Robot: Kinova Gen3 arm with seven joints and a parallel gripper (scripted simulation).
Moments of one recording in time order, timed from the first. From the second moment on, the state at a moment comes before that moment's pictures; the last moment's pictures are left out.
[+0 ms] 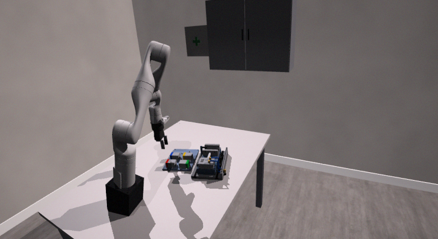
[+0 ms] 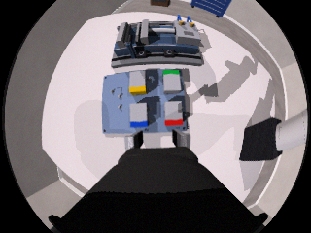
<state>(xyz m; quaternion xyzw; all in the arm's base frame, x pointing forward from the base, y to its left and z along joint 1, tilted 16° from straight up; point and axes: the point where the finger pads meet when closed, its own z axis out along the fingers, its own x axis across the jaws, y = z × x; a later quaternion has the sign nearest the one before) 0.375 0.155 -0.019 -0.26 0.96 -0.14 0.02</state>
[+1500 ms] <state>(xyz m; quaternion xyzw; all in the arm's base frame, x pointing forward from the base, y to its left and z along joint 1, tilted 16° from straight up) 0.375 0.159 -0.008 -0.26 0.96 -0.14 0.02</state>
